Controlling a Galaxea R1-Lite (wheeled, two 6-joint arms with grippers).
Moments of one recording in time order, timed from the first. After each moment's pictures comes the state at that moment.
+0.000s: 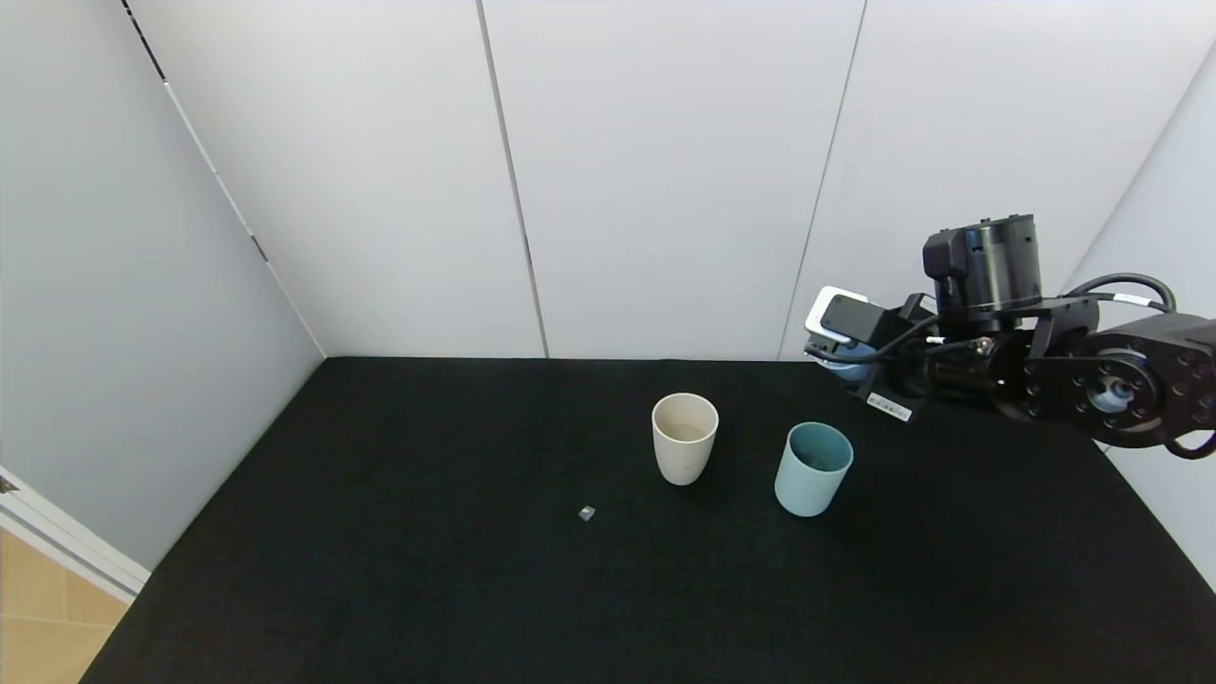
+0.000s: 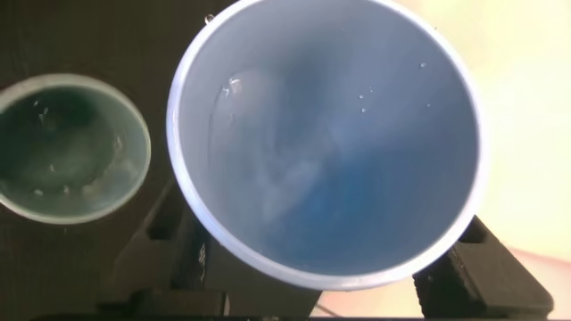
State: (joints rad) left arm 0.00 0.00 0.00 -0.01 0.00 0.00; right arm 0.37 1.88 -1.27 -0.15 -0.31 -0.91
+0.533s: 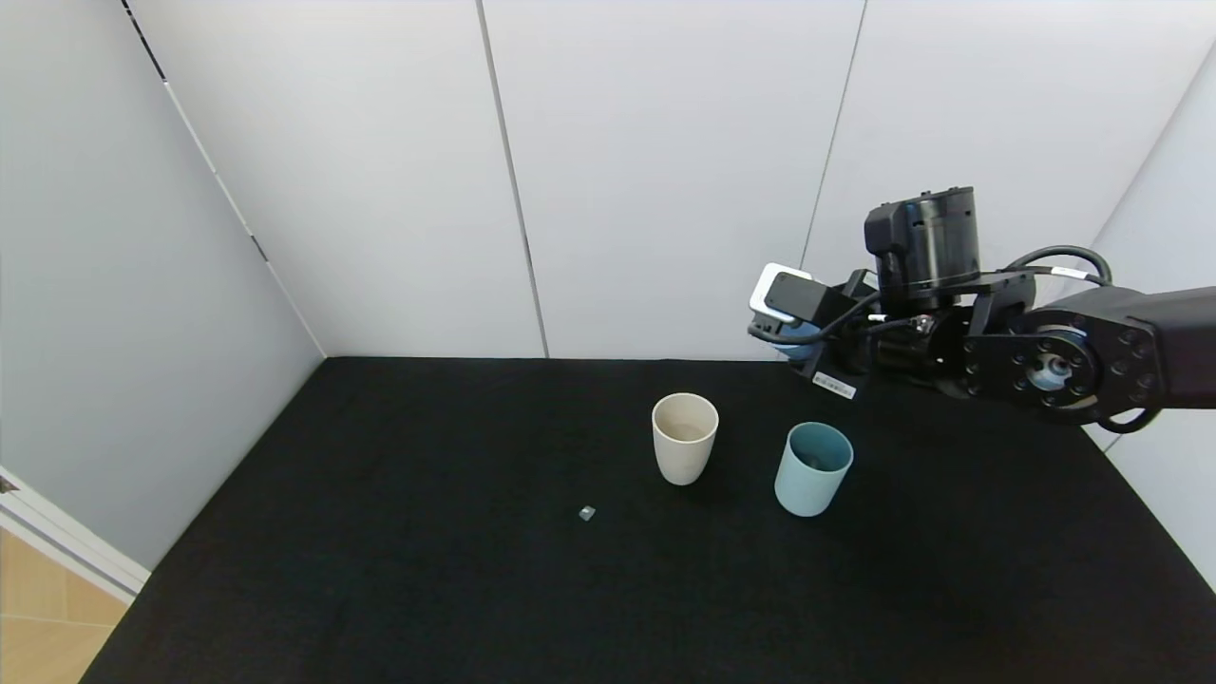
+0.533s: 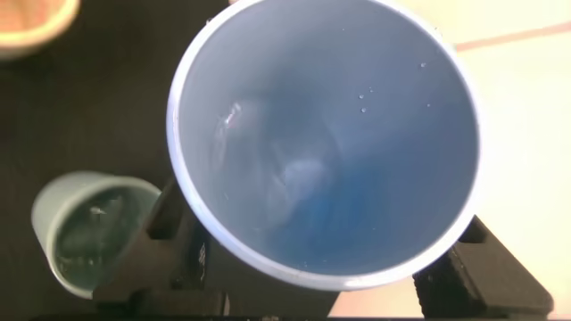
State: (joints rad) left arm 0.00 0.00 0.00 -0.01 0.00 0.00; right arm 0.47 1.95 -1.42 -0.13 -0.32 -0.91
